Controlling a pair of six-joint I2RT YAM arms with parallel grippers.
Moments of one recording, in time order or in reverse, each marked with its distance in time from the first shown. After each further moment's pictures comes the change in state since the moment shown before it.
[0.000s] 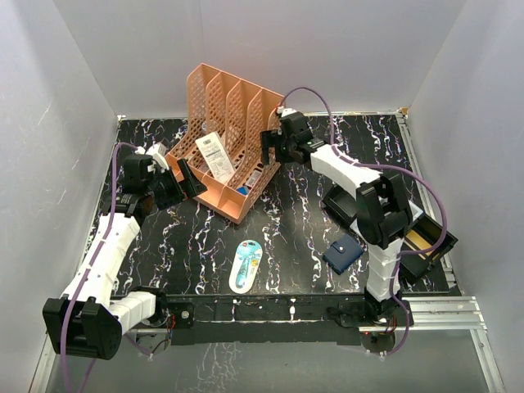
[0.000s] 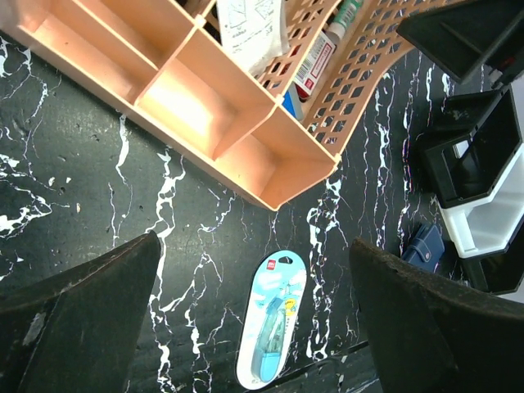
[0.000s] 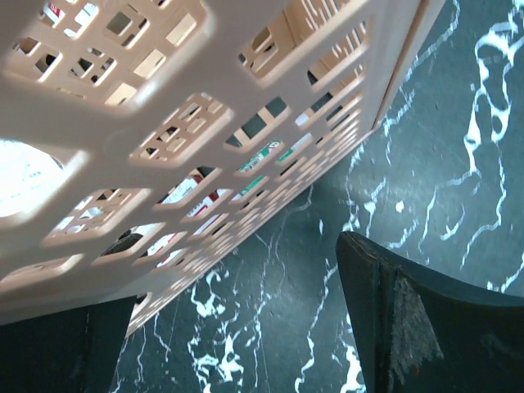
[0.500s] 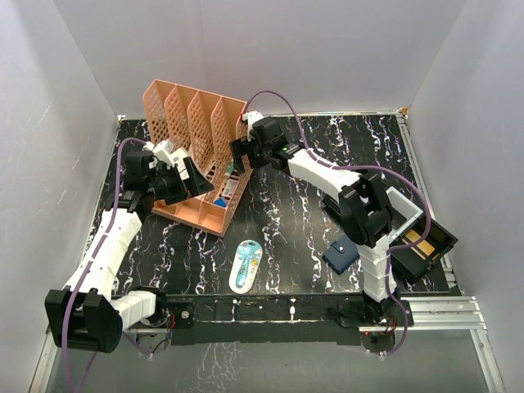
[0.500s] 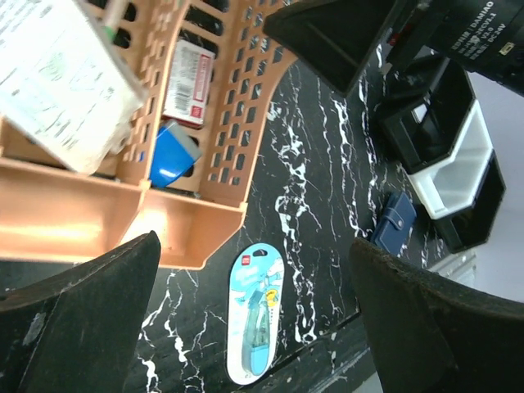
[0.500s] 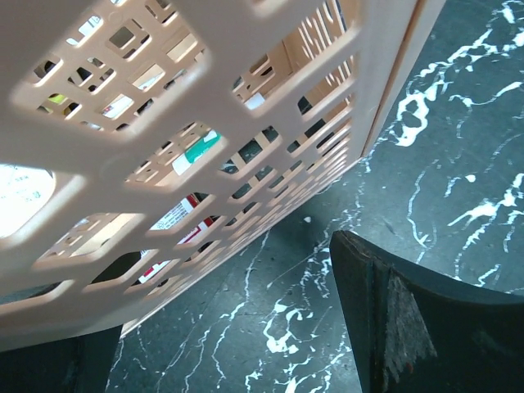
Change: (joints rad) left arm 0.001 0.027 0.003 0.062 0.141 0.042; right arm 0.148 0.105 0.140 0.064 -0.051 -0.137
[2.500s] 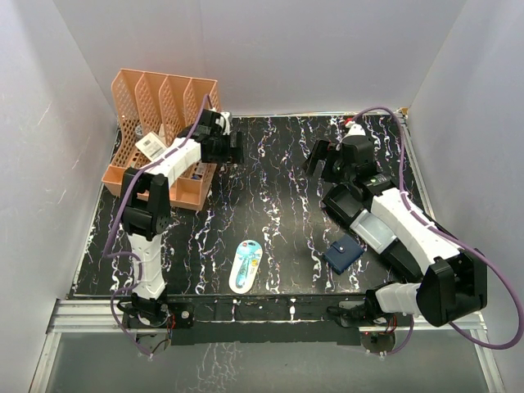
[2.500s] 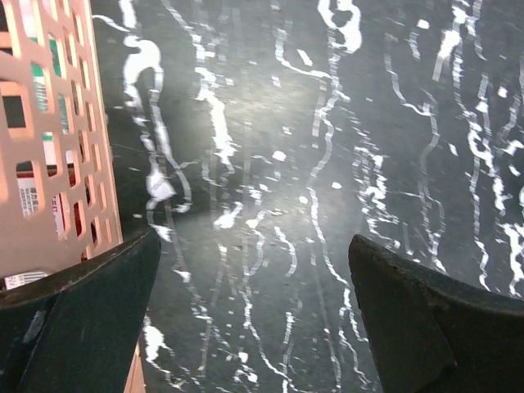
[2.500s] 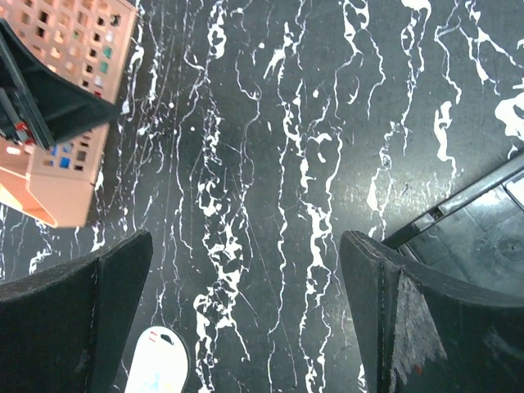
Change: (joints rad) left arm -0.233 0.951 0.718 0.015 -0.301 0.248; right arm -0.305 -0.783 -0.684 -0.009 0.026 0.345
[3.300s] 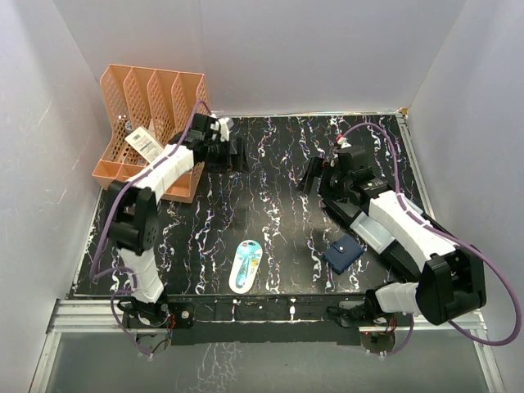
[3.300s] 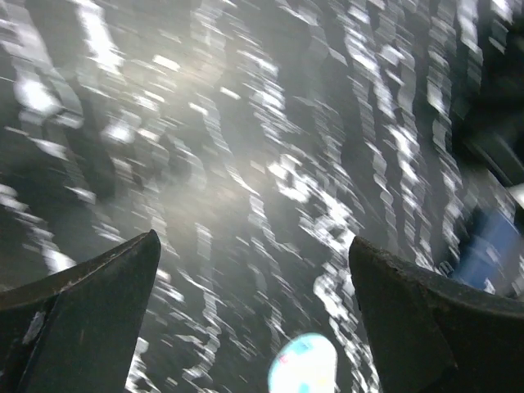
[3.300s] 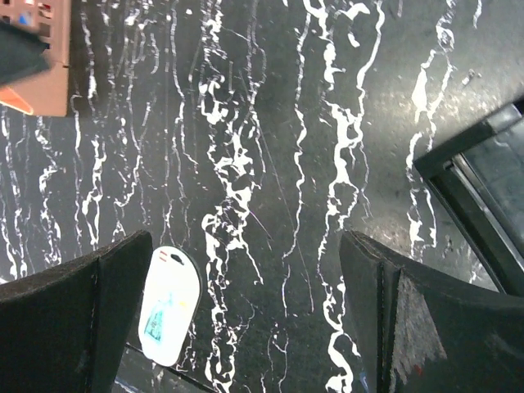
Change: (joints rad) left arm 0.037 -0.106 -0.082 -0.064 0.185 -0.050; right arm 0.001 0.011 -0.064 -0.114 -0.179 0.047
